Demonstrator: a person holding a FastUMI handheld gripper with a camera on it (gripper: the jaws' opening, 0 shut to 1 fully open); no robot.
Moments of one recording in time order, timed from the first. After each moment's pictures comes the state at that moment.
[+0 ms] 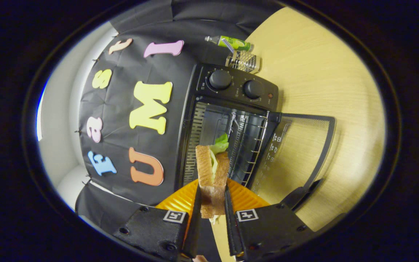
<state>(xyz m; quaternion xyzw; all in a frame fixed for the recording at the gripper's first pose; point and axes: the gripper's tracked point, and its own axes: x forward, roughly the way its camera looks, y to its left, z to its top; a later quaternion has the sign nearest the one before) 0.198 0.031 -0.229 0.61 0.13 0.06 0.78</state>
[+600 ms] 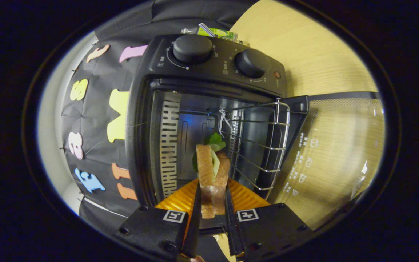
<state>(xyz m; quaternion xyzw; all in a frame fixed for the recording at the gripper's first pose) 0.295 0.040 -0.246 0.65 0.14 0.03 0.74</state>
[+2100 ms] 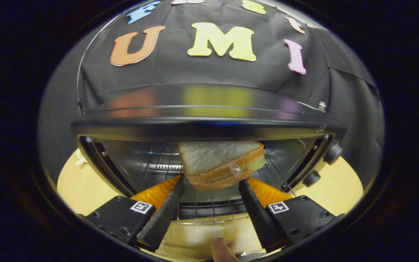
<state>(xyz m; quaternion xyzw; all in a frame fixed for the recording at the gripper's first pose) 0.274 0.057 -0.271 -0.06 0.21 -0.01 0.98</state>
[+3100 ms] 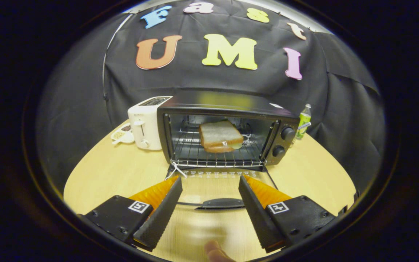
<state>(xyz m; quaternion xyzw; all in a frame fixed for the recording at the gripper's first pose) 0.117 0.057 -0.257 -0.06 0.24 0.03 0.97</state>
